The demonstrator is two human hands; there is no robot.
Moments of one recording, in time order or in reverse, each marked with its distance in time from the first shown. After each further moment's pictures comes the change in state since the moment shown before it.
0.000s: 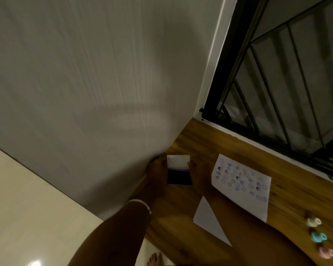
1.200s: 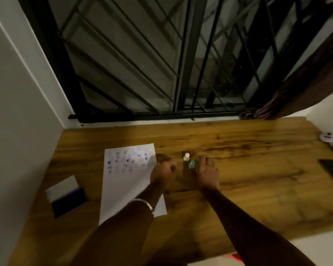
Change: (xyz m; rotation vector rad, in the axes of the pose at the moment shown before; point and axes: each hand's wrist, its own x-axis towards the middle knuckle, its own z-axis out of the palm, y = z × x) left_hand -0.181 0.155 0.241 0.312 -0.683 0.694; right_hand -0.131 0.199 -0.276 -0.681 0.449 0.420
